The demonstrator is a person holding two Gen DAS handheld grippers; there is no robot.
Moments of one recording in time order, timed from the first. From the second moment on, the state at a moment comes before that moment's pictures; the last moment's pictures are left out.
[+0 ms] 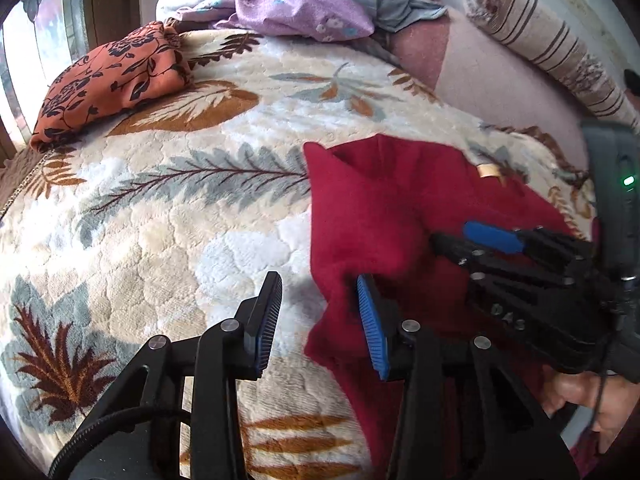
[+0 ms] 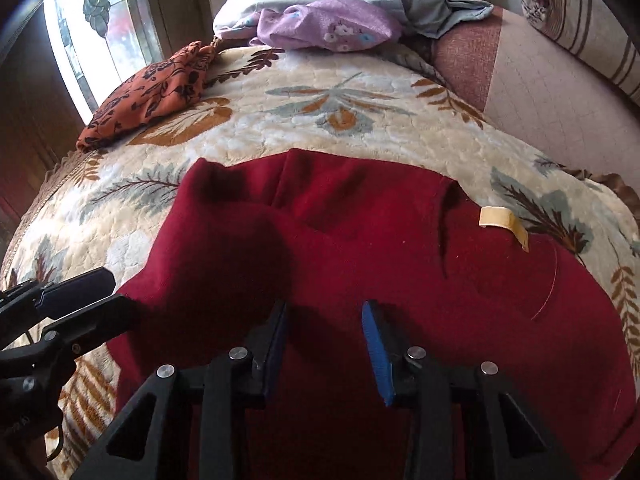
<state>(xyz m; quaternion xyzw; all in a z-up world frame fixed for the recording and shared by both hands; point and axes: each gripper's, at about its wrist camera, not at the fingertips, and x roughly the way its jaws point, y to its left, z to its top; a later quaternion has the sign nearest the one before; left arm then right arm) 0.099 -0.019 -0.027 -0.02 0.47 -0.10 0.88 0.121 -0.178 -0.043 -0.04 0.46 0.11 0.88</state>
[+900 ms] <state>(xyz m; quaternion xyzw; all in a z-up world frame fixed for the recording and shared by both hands) 0.087 -0.012 -0.021 -0.03 0.47 -0.09 0.88 0.114 -0.176 -0.014 -0.04 0.45 0.13 0.88</state>
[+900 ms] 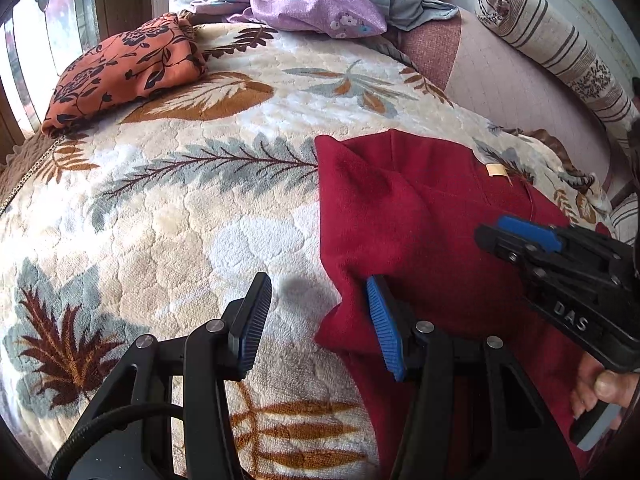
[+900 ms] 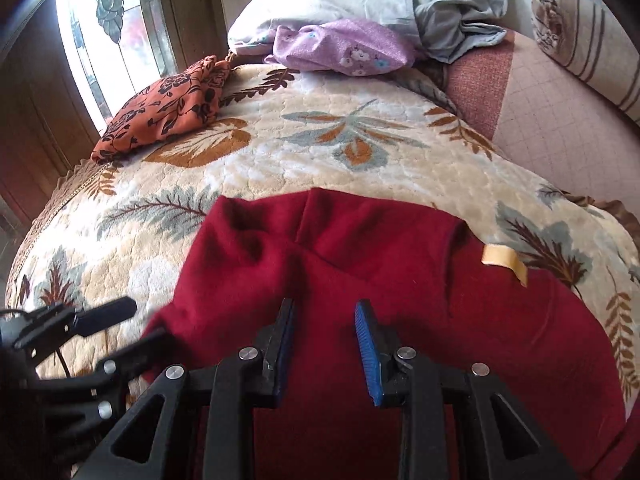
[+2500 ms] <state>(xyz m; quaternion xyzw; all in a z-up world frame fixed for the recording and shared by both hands) 0.068 -0.099 -0.033 0.04 0.46 -0.15 0.87 0.084 -0.651 -0.033 0.22 0.45 -0.28 0.82</state>
